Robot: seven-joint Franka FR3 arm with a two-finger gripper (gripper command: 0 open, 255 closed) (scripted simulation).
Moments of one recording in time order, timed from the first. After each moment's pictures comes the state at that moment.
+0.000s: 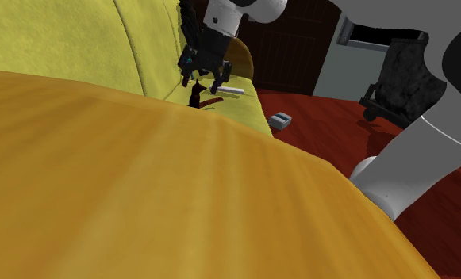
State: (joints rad) arm -0.02 -0.28 0.20 -1.93 0.25 1.83 0.49
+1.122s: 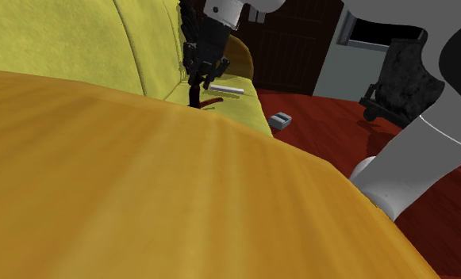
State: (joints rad) arm -0.02 -0.26 0.20 -1.86 0.25 1.78 0.51
